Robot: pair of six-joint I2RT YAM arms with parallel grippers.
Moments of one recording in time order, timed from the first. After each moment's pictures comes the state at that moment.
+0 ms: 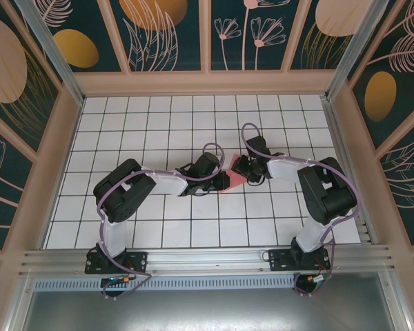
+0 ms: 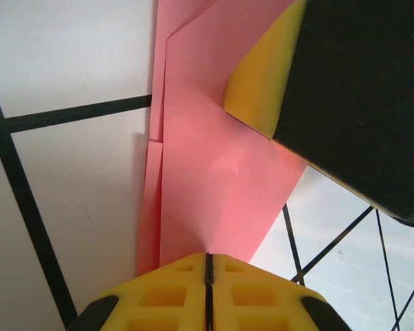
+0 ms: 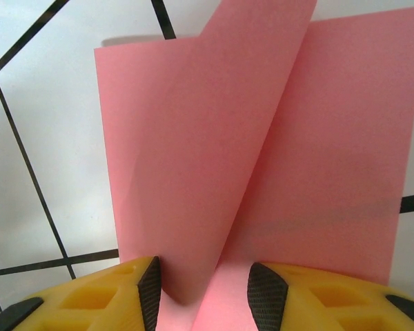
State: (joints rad) left arm -0.85 1.96 1.00 0.19 0.23 -0.81; right arm 0.45 1.74 0.85 -0.20 -0.15 0.86
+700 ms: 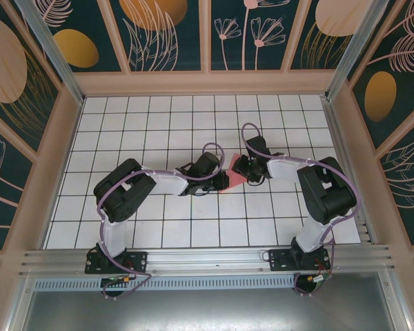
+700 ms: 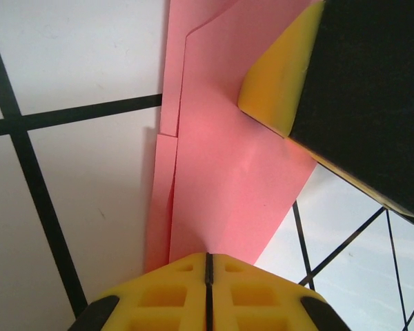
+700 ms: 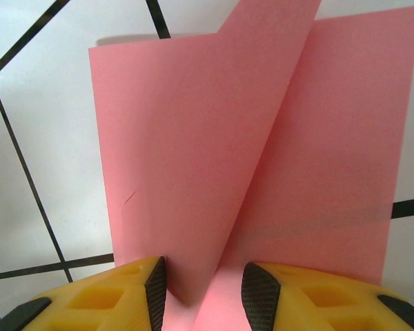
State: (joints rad) left arm -0.85 1.96 1.01 0.16 0.22 -0.81; right arm 0.45 1.75 0.85 -0.19 -0.15 0.86
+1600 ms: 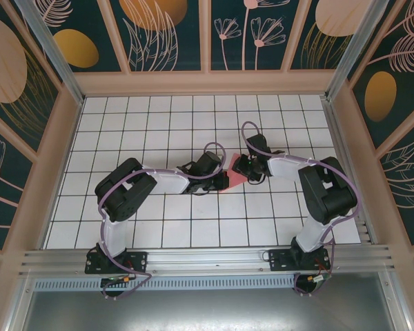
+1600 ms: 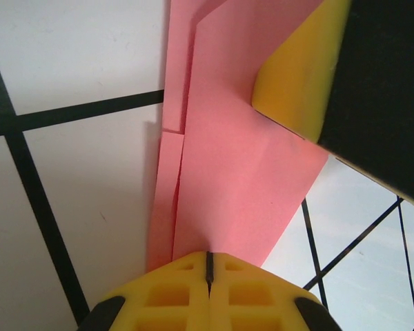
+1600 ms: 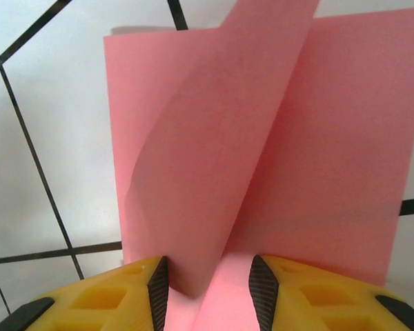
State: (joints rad) left arm -0.85 1.98 1.03 0.12 0.23 -0.79; right arm 0.43 1.71 0.89 -0.25 -0.19 0.81
